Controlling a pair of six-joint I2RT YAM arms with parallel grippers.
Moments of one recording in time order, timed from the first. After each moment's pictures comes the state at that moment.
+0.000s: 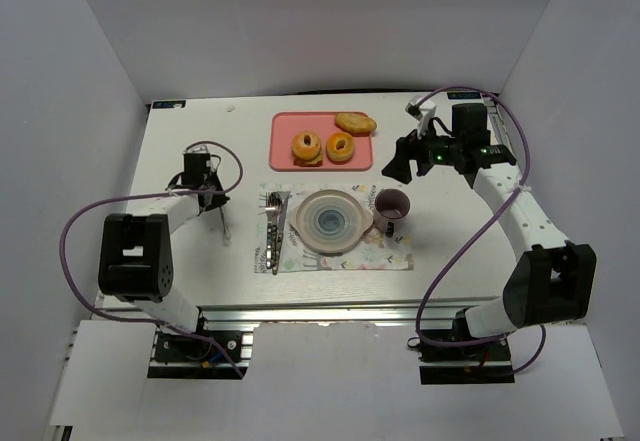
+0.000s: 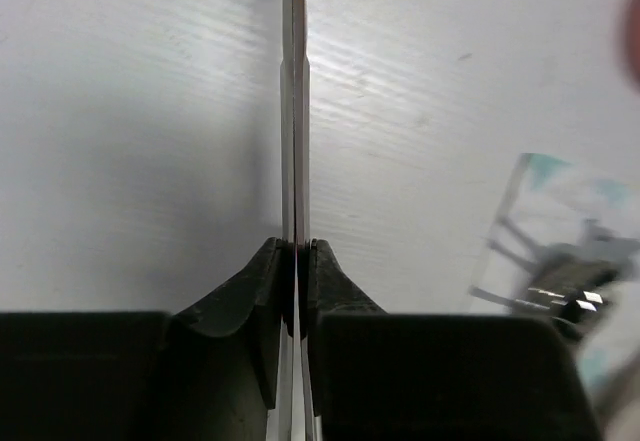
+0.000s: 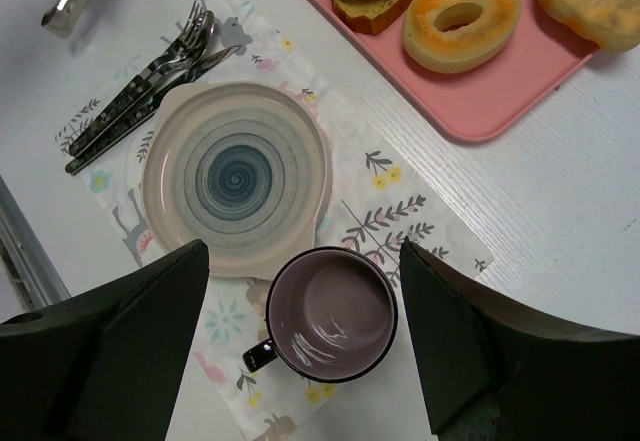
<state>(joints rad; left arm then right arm) -0.03 1.62 0.86 -0.10 -0.10 -0.34 0.18 1.44 1.24 -0.46 -0.74 -0.27</state>
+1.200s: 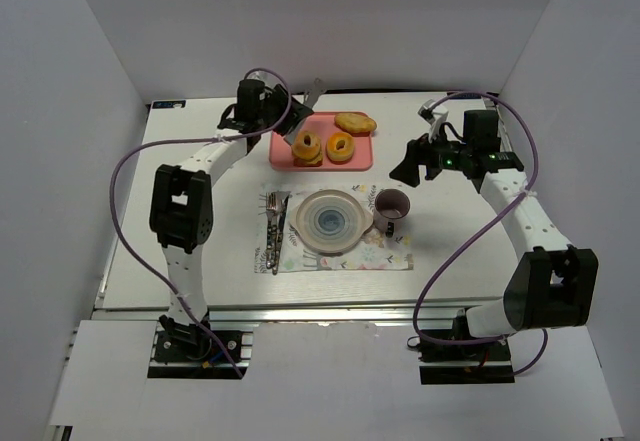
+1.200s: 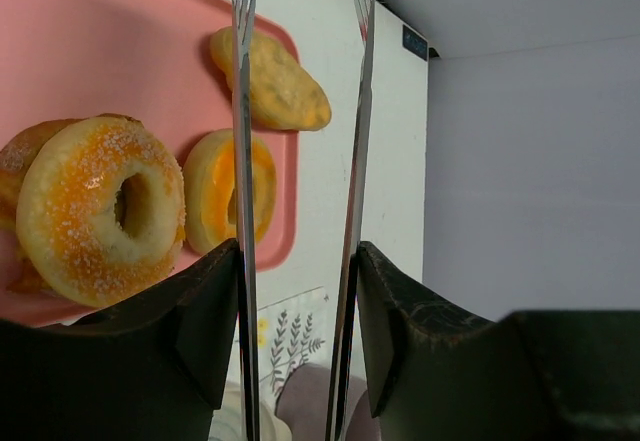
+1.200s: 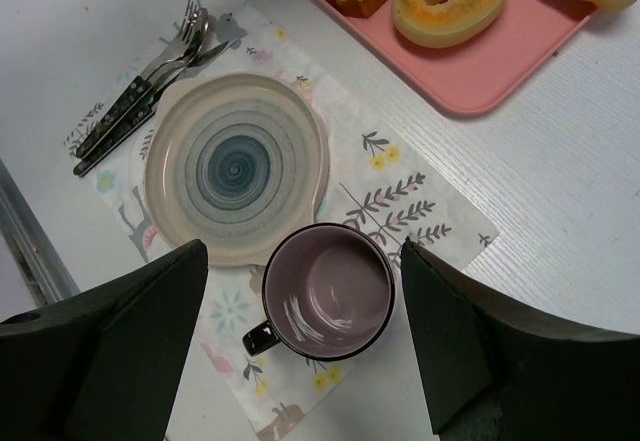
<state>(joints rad) -0.28 2.06 1.66 0.00 0.34 -0.92 0.11 1.41 1.17 -0.43 -0.80 -0.24</state>
